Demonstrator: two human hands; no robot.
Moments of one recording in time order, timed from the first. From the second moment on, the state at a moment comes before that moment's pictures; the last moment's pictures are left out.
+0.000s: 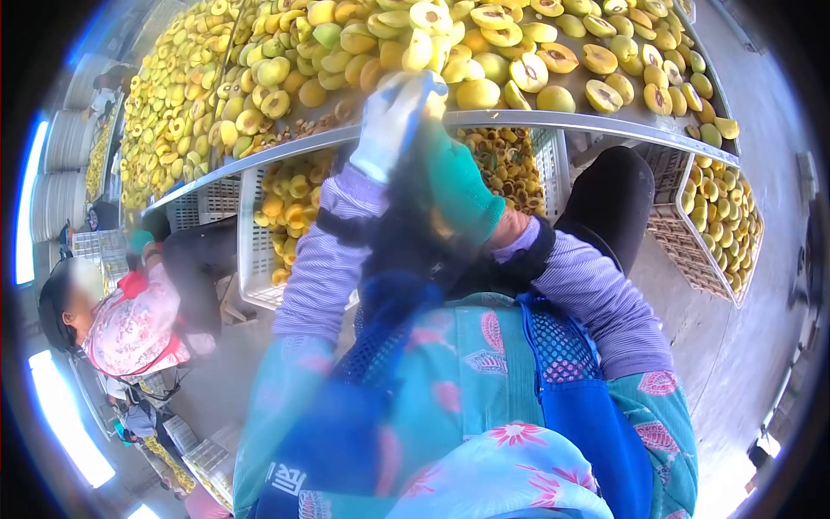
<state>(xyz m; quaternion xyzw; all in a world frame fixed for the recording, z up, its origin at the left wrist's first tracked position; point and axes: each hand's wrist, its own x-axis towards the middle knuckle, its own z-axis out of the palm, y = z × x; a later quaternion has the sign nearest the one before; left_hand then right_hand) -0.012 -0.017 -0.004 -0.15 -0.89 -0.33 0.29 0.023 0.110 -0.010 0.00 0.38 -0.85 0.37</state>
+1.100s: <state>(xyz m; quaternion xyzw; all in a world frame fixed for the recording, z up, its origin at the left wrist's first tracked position) -0.044 -0.186 -0.002 0.26 -0.96 -0.07 -0.06 0.025 0.145 -0.024 0.04 0.40 -0.76 0.50</state>
